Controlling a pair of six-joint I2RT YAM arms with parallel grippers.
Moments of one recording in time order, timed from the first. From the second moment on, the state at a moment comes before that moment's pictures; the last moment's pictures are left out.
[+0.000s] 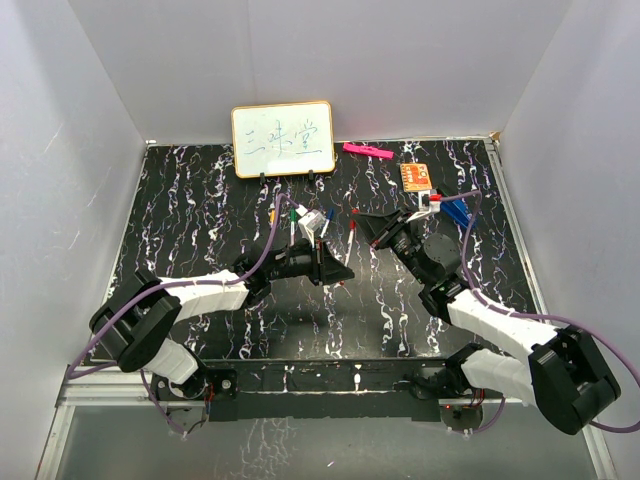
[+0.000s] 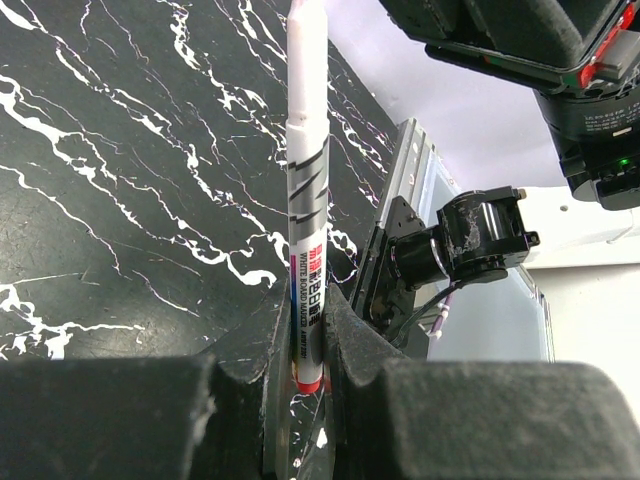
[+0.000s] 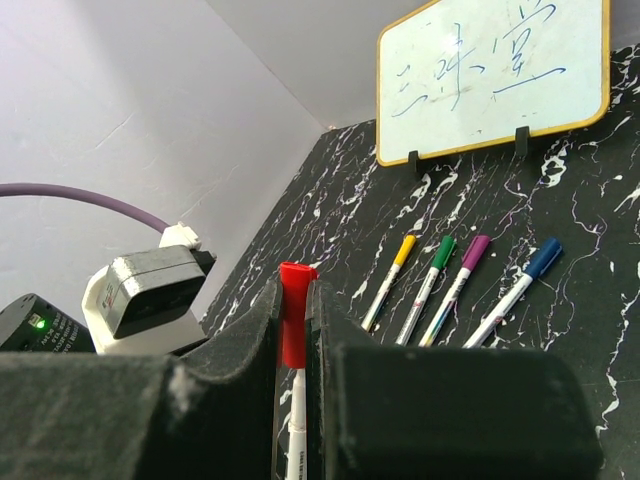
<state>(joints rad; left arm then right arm) -0.78 1.49 0.63 0.66 0.53 -0.67 0.54 1.08 0.44 0.79 -0.05 0.72</state>
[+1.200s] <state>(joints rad) -0.78 1.48 0.62 0.63 0.51 -0.67 0.55 1.09 0.45 0.77 -0.04 0.67</state>
